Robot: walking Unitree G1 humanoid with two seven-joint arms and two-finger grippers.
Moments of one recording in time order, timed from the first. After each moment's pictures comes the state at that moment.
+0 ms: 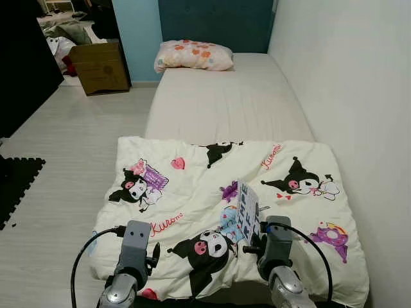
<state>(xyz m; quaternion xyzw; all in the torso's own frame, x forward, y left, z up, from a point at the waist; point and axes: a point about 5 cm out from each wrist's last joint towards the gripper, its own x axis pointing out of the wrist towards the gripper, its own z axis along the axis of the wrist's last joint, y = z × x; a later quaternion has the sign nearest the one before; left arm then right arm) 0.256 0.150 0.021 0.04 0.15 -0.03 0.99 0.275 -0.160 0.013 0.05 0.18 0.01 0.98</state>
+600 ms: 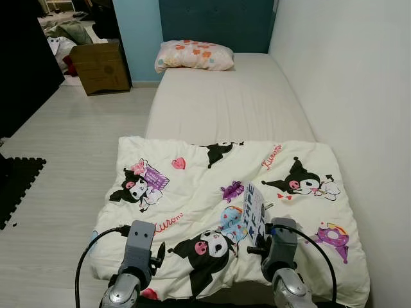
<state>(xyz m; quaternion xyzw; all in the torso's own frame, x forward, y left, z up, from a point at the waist) 0.257 0.143 0.024 0.04 0.14 -0.06 0.99 0.274 -0.168 0.009 0.05 0.17 -0.01 0.98</state>
